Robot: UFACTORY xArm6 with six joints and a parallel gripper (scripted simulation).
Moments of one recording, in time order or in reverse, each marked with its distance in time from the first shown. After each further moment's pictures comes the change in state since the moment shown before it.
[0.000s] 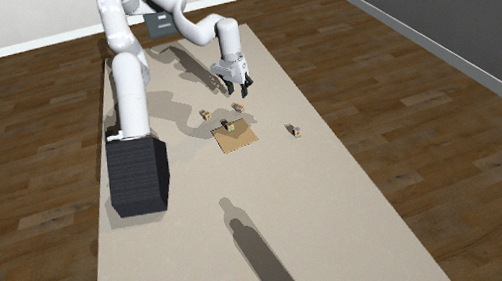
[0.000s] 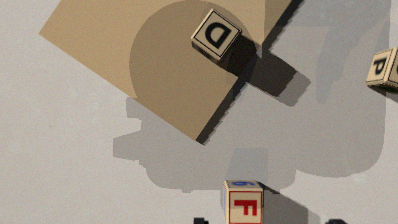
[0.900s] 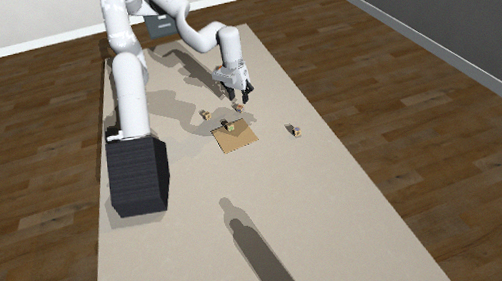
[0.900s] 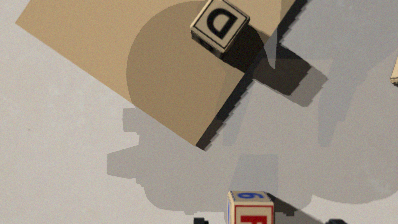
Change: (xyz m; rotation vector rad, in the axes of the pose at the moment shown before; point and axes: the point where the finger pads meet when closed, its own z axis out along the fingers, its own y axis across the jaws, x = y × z) arm 0.000 0.000 0.029 0.000 0.000 0.000
